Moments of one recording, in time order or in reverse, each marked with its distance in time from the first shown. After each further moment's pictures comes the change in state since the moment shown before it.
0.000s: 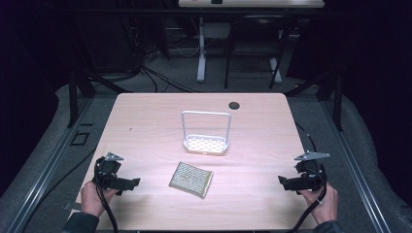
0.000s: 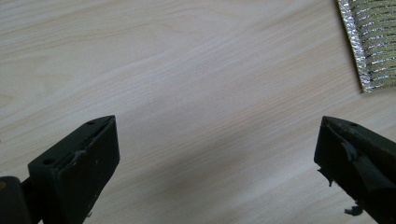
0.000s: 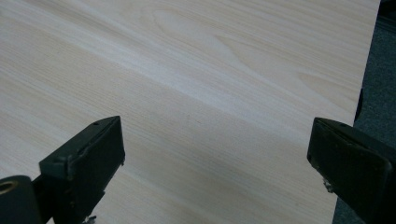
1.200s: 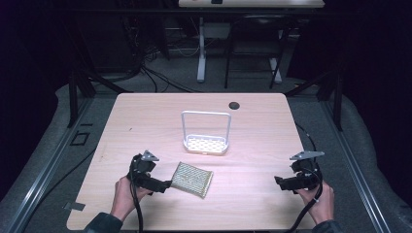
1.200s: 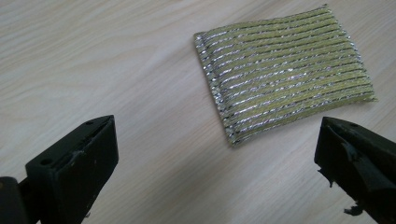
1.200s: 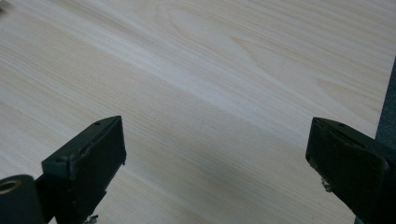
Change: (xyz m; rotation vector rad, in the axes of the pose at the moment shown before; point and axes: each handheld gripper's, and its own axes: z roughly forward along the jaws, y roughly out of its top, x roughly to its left) left arm -0.086 0.041 0.028 -0.012 -0.148 0.177; right arm 0.006 0.005 0.007 0.013 0.035 -0.030
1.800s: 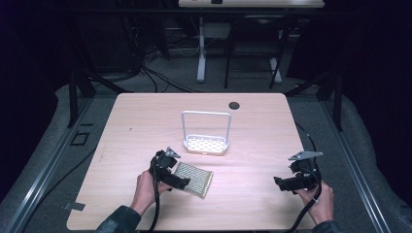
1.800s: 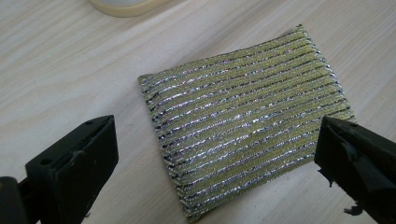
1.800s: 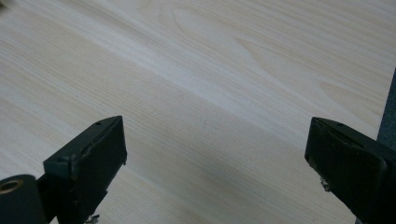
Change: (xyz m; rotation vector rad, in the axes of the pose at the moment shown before) left arm -0.025 0.031 0.042 0.047 -0.034 0.054; right arm 0.003 0.001 0.000 0.007 -0.003 -0.013
